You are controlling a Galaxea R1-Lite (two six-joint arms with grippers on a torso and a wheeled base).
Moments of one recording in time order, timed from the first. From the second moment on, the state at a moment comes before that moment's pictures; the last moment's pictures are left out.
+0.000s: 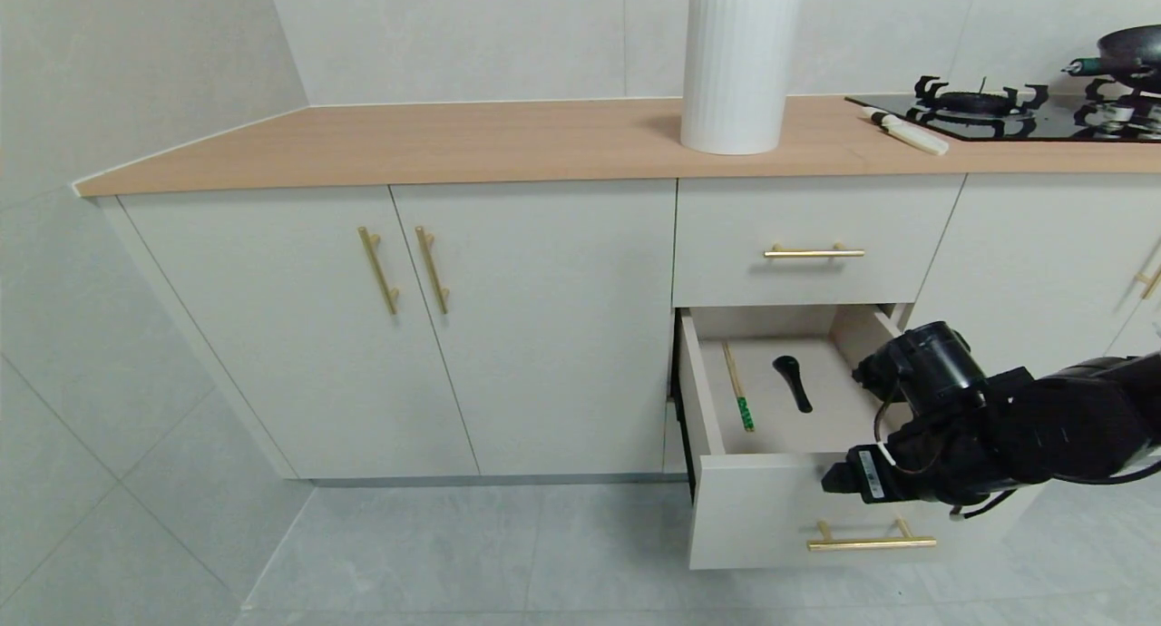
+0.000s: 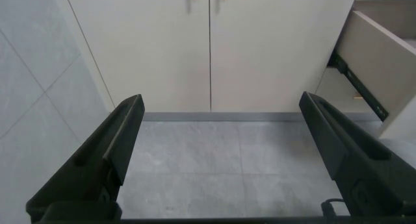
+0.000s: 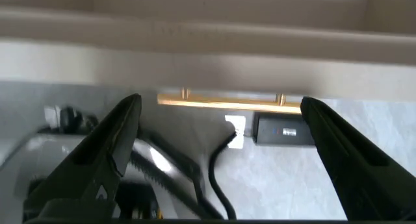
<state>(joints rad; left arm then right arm) 0.01 0.00 0.00 0.00 0.02 0.00 0.35 1.87 -0.91 0.04 -0.18 0.23</state>
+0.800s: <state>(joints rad) 0.01 0.00 0.00 0.00 0.02 0.00 0.24 2.16 -1.33 0.05 -0.18 0.17</state>
